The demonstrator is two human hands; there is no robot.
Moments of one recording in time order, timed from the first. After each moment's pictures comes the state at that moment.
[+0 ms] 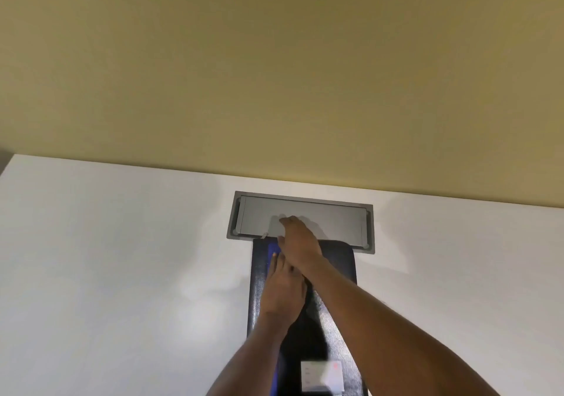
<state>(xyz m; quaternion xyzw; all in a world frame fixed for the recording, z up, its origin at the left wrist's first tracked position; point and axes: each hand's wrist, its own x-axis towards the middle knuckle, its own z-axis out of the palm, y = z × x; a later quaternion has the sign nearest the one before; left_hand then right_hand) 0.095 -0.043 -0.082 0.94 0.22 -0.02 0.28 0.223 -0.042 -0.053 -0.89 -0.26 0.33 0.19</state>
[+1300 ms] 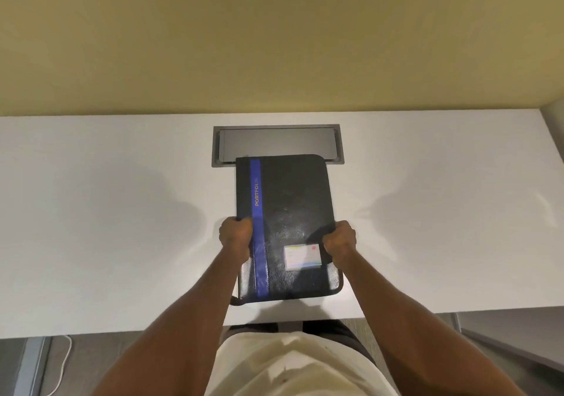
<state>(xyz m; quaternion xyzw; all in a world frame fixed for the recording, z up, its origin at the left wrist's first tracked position) -0.008 -0.029 -0.057 0.58 0.59 -0.07 0.56 0.075 -0.245 -0.060 -0.88 0.20 0.31 0.30</state>
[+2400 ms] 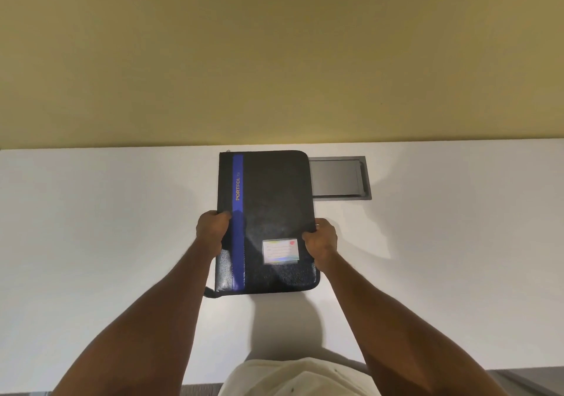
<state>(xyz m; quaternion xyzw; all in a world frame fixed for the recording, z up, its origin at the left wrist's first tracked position) 0.052 0.132 -0.063 0.61 0.57 -0.07 0.53 0.124 -0.103 -0.063 -0.85 0.16 0.30 0.40</state>
